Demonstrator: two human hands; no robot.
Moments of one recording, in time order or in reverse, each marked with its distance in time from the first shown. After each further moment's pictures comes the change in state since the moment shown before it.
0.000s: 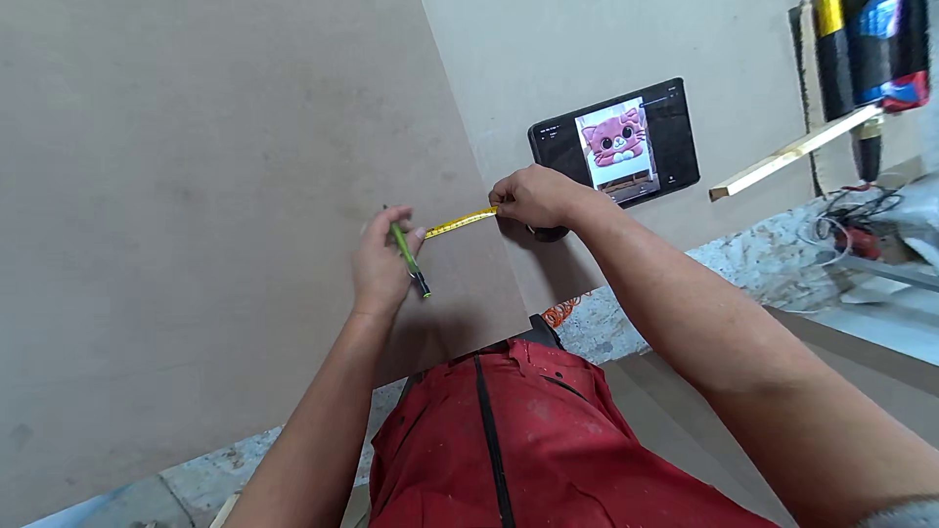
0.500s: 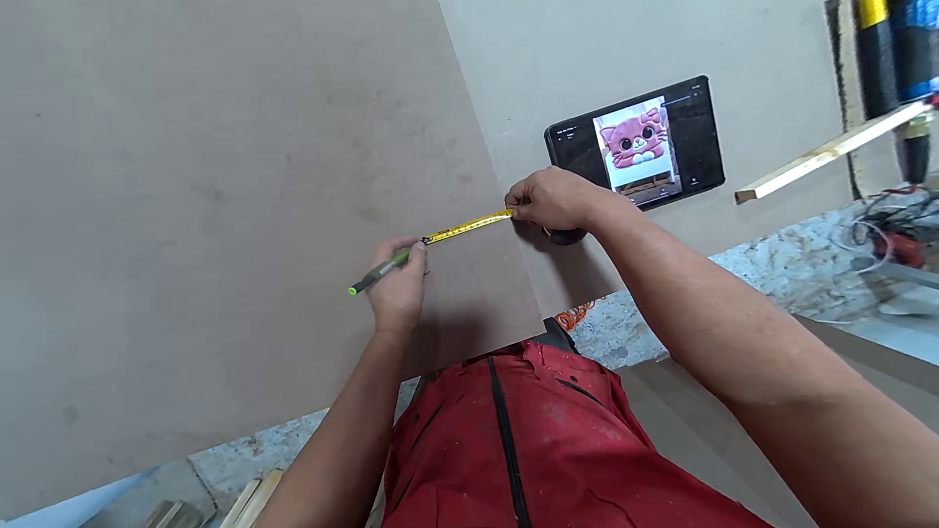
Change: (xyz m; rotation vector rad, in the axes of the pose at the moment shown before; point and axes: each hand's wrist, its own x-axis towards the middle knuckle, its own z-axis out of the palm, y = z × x) left_hand -0.025 0.009 0.009 -0.214 0.173 -0.425; right_hand -0.001 0.001 -0.001 0.034 -0.016 0.018
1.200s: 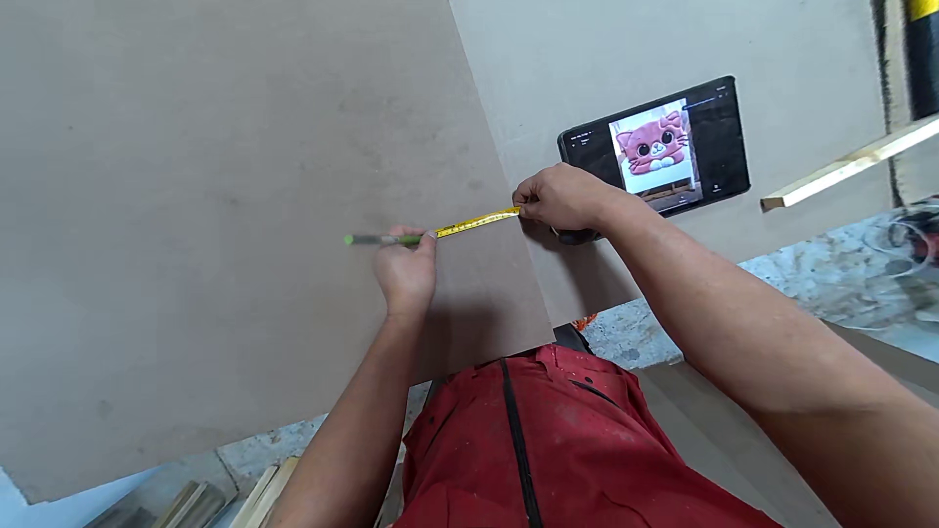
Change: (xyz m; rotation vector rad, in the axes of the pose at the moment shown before) left_hand 0.030 0.025 0.010 0.229 0.053 -0.066; right_hand 0.012 -0.001 -0.011 -0.009 0.008 0.007
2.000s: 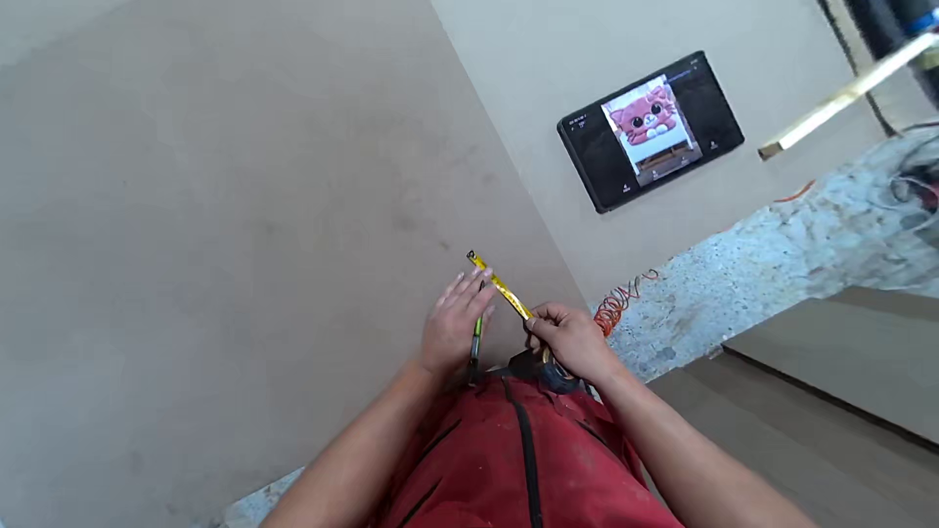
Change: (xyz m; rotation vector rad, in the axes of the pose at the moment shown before) left_hand -0.037 -0.119 -0.025 0.300 -0.364 1.238; right_hand -0.117 -0.118 0.226 1.089 0.330 0.459
